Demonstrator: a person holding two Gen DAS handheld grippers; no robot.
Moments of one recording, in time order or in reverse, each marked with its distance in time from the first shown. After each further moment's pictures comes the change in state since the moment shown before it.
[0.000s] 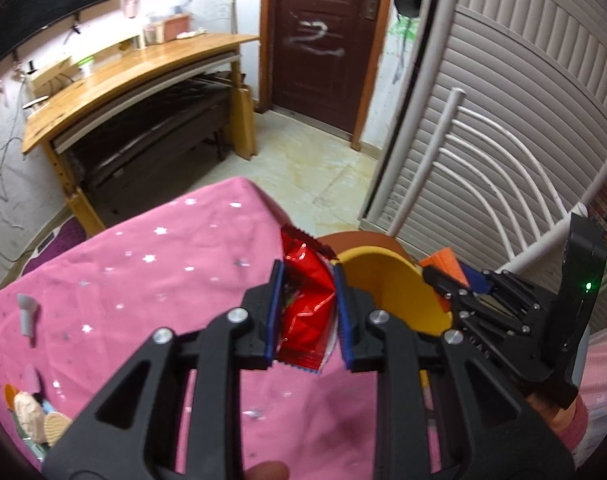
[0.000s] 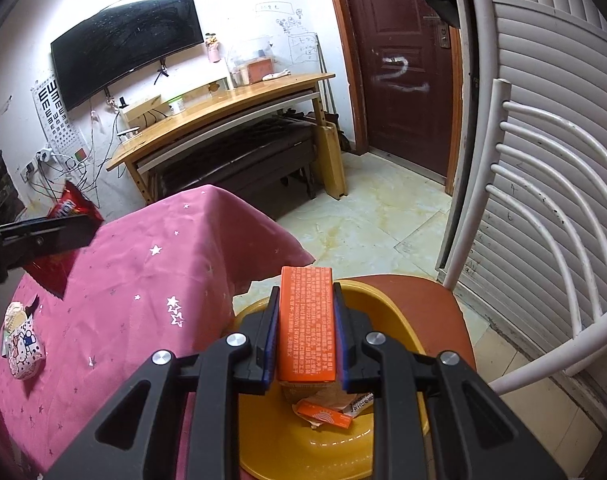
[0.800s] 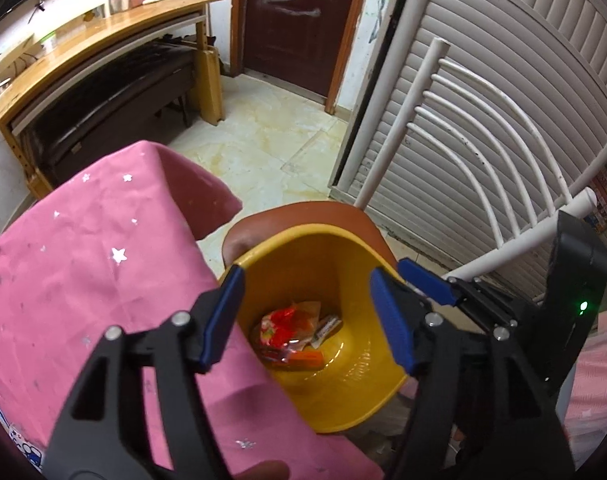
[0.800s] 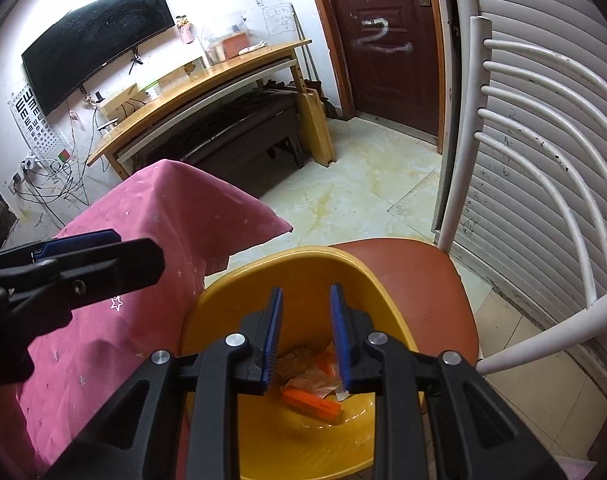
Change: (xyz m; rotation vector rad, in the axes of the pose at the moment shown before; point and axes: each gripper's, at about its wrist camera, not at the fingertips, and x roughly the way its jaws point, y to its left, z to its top) left arm 0.074 -0.051 0.003 -0.011 0.135 -0.073; right arm 0.031 -0.035 -0.011 0.088 0.111 -0.005
